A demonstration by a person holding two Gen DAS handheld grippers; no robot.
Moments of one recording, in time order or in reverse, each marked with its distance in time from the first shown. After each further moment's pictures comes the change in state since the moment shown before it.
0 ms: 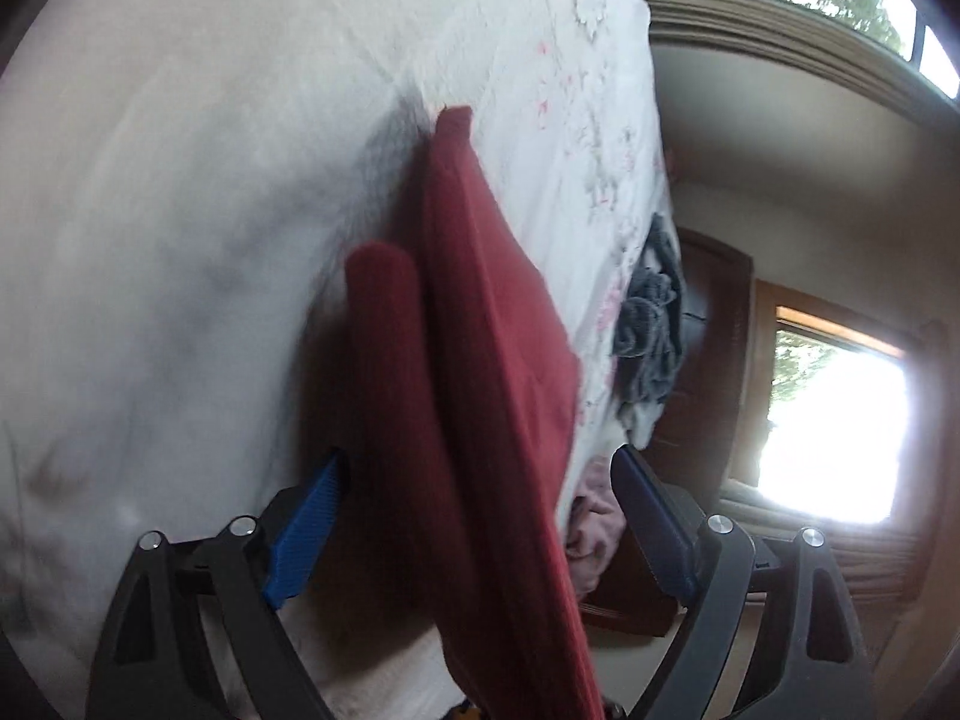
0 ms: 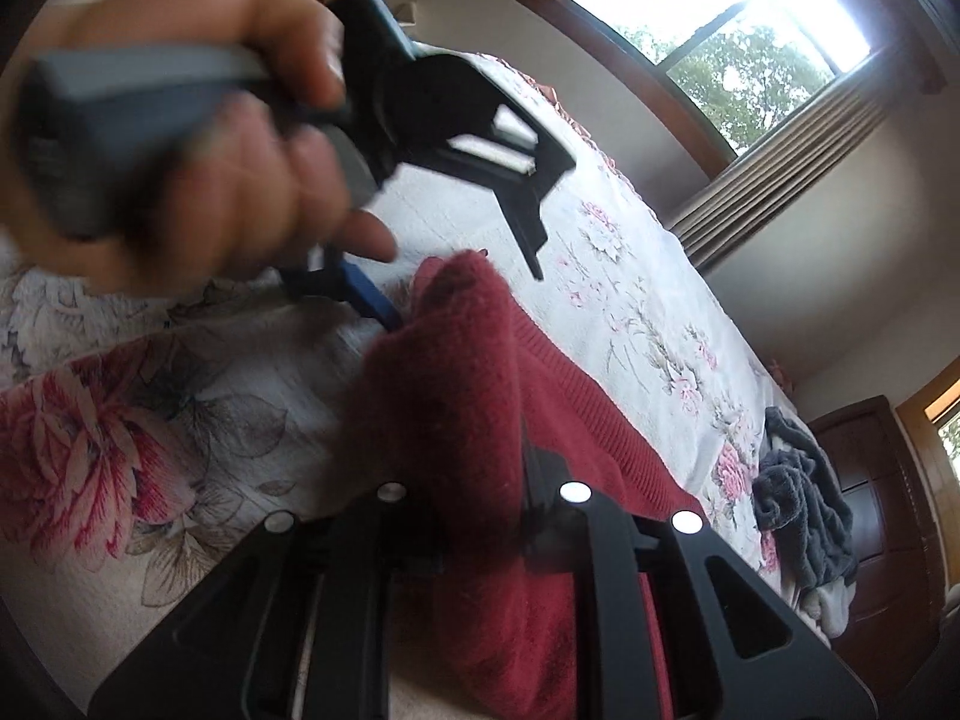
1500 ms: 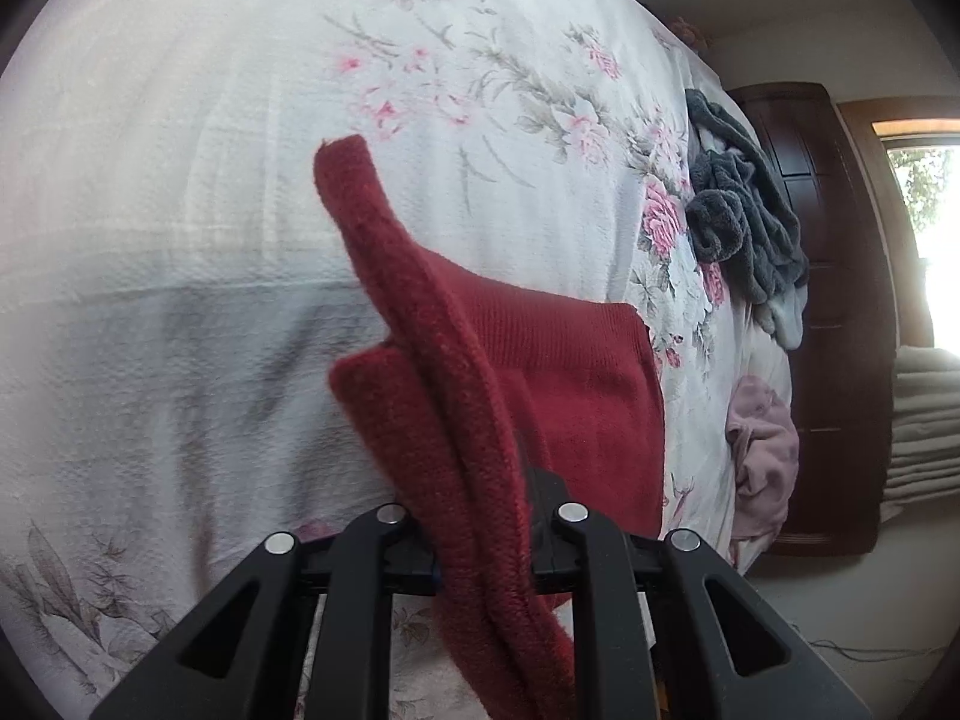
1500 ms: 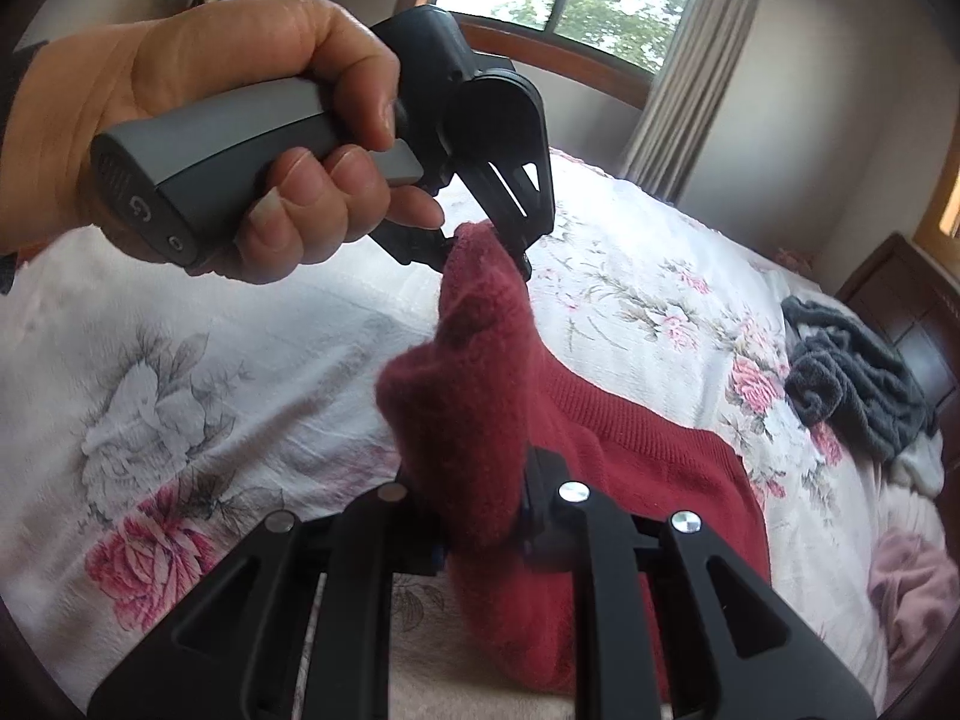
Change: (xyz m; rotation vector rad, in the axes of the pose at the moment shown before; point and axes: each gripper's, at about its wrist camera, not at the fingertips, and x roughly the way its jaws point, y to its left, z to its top) left arm 0.044 -0.194 -0.015 0.401 0.060 0.465; right arm -0.034 -0.097 -0.006 0.434 -0.041 0.095
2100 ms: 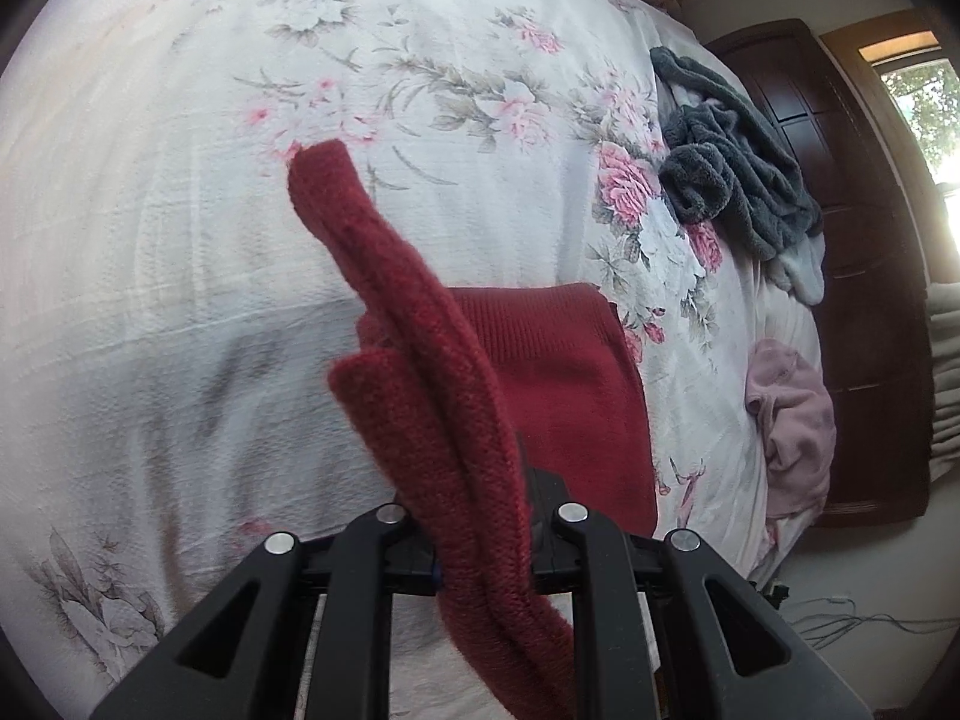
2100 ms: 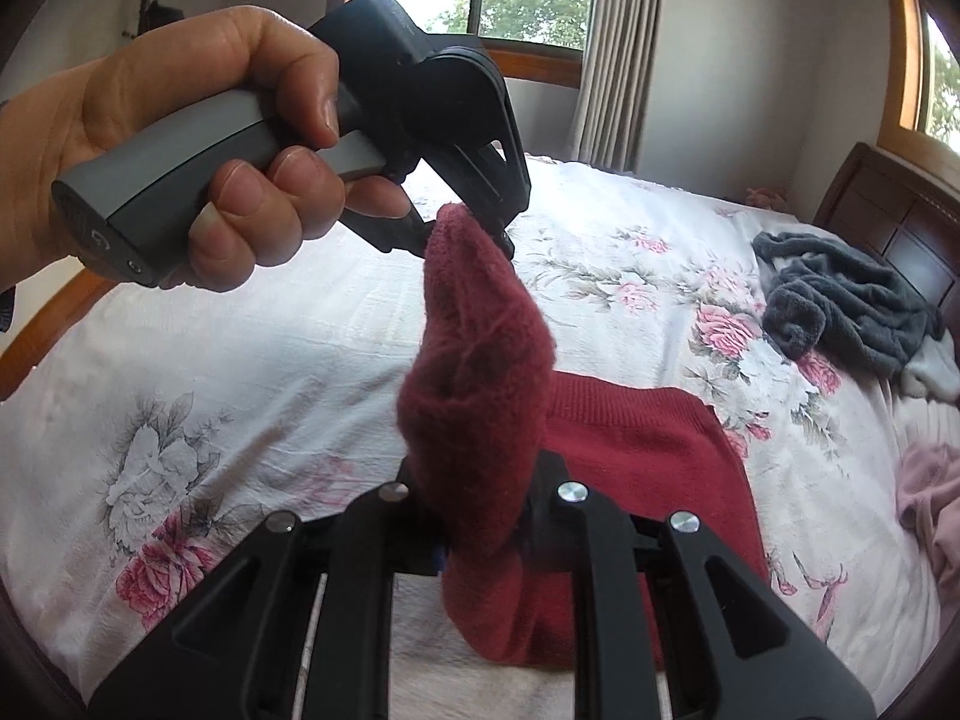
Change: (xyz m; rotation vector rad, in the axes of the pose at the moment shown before) left arm 0.009 -0.106 -0.011 0.130 0.001 0.138; right arm -0.030 -0.081 -0.021 0.218 -0.023 0.033
